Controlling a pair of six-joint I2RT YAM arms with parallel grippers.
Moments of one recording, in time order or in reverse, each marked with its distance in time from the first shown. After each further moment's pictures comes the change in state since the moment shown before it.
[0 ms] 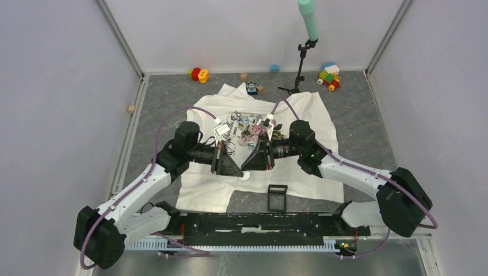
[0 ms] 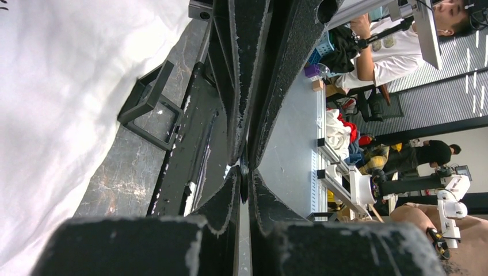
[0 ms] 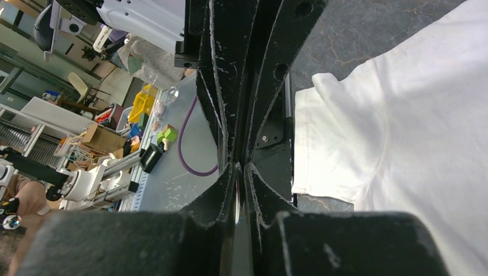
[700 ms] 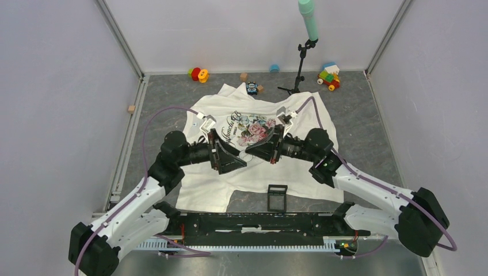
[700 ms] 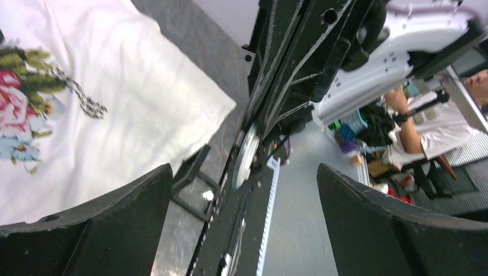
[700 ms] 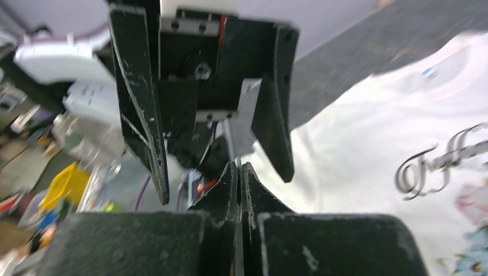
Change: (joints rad) left arm -0.011 -0.138 -0.095 0.298 -0.247 -0.118; right arm 0.007 -0.170 -0.061 0.034 0.302 -0.027
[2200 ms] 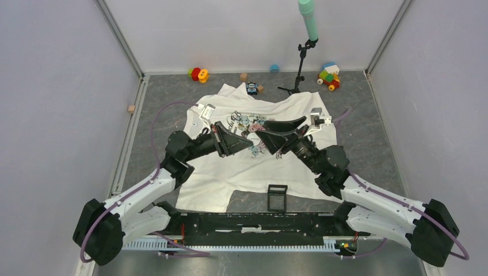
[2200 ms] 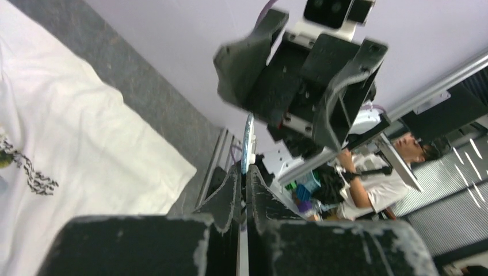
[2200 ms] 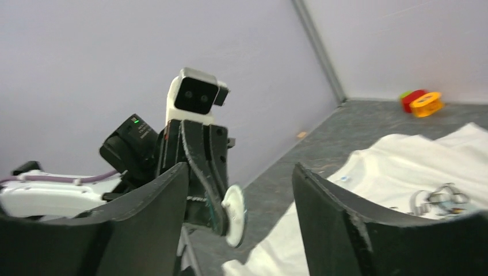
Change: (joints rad) left arm -0.073 0.116 -0.065 0.589 -0.233 -0.373; right arm 0.135 -0.161 -0.132 0.341 0.660 0.023
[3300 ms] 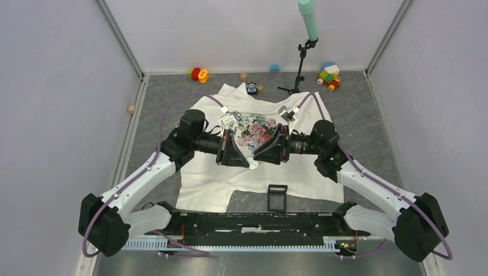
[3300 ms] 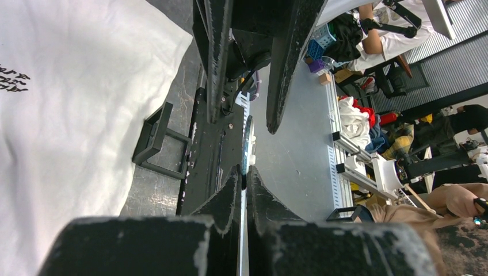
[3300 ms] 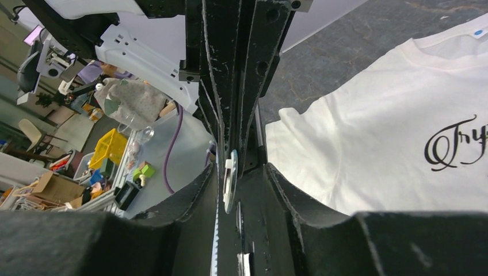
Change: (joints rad) left arm 0.052 0.140 0.322 -0.885 0.505 0.618; right arm -0.272 0.108 0.145 -0.430 -0.886 0.018
